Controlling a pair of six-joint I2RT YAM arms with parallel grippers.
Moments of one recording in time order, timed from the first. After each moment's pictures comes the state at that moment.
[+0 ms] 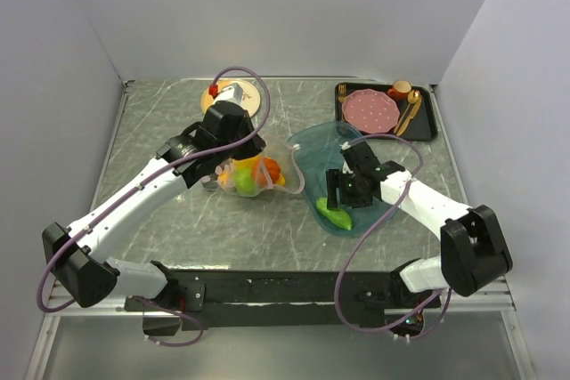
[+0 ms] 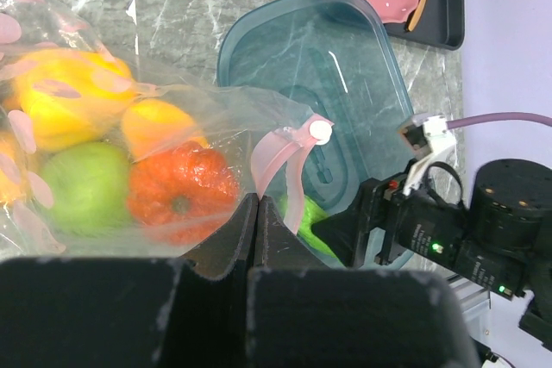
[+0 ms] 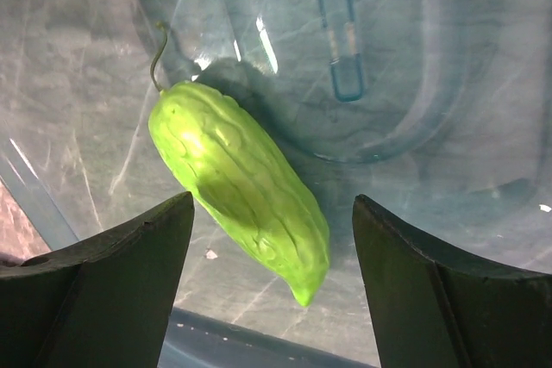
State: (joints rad) left arm -0.70 1.32 1.33 -0.57 -0.18 -0.78; right arm 0.44 1.36 0.82 -0.59 -0.07 0.37
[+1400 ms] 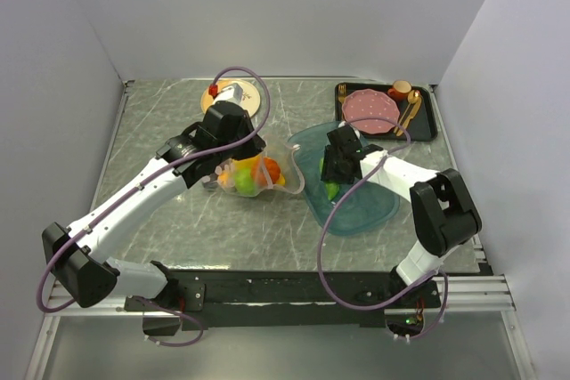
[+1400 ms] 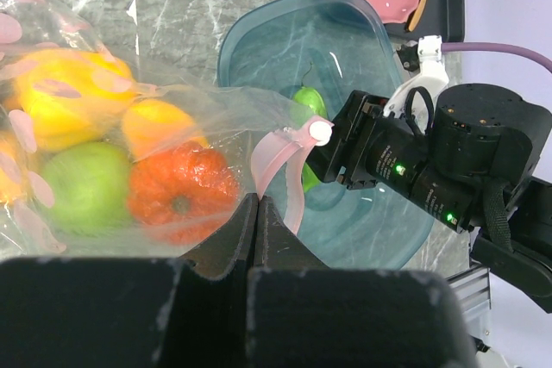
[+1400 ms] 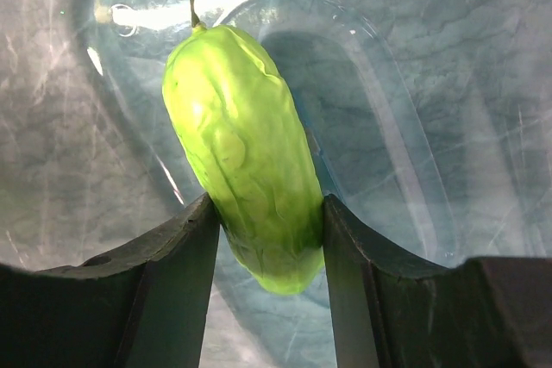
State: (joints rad) left arm -0.70 1.32 1.33 -0.57 -0.18 -0.78; right arm 0.44 1.65 1.00 -0.40 0.12 0.54
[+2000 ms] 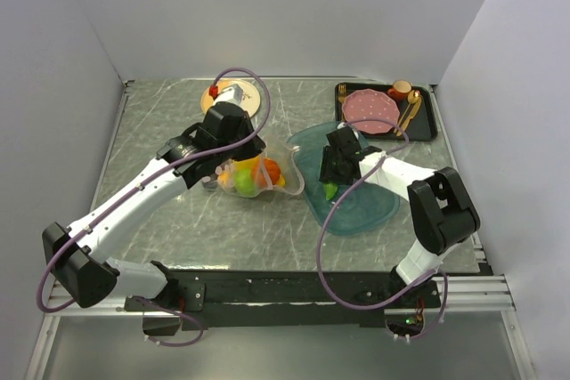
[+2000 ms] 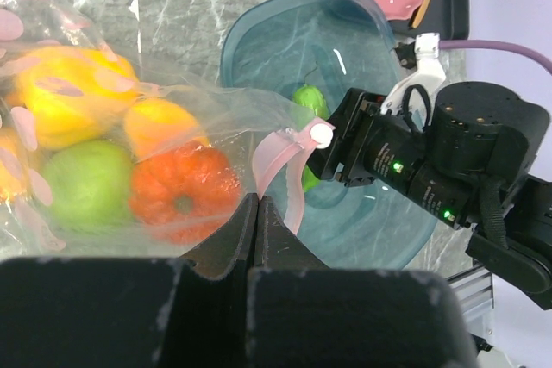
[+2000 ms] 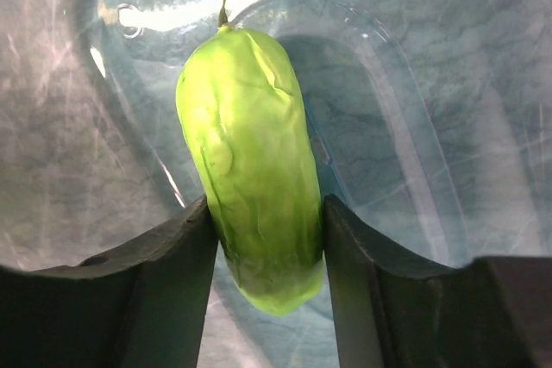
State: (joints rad) left arm -0.70 1.32 1.32 -0.57 -0.18 -0.78; right arm 0.44 1.66 0.99 -0.35 0.10 0.54
